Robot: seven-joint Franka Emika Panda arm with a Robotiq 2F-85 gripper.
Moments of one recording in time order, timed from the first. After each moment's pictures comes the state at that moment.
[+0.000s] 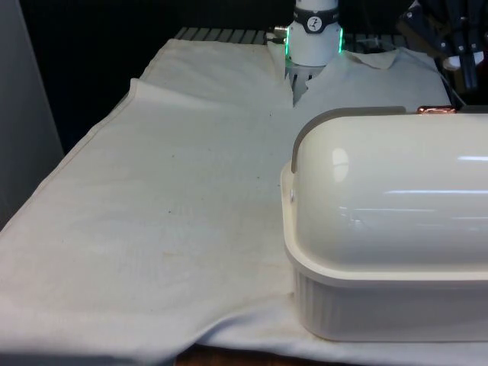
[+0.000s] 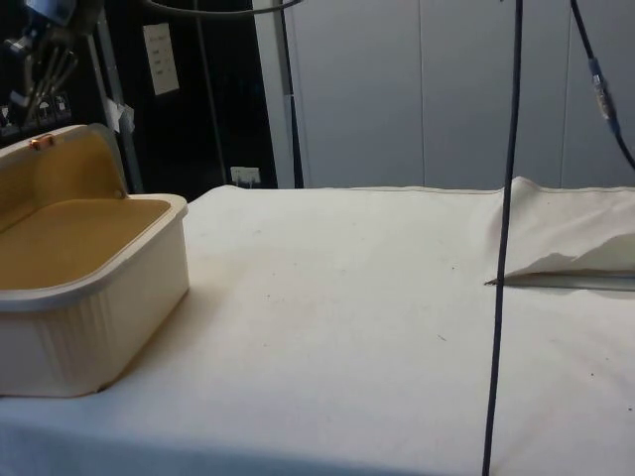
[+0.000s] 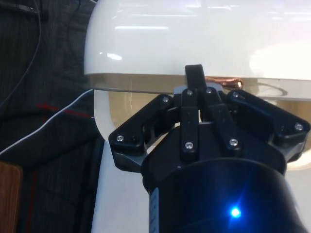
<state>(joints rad) 0.08 0.46 0.15 -1.62 0.14 2.67 -0.14</state>
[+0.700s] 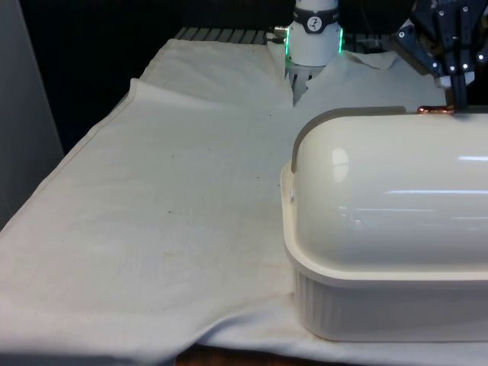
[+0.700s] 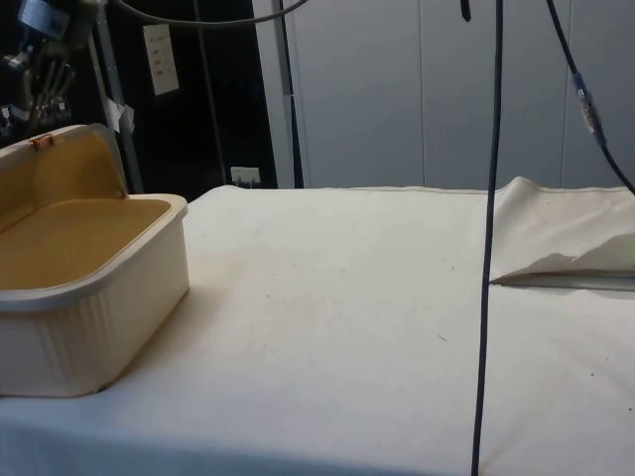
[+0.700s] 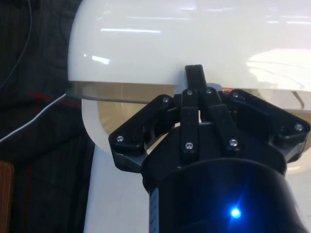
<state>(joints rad) 0.08 0.53 0.14 -1.52 0.12 2.58 -0.14</state>
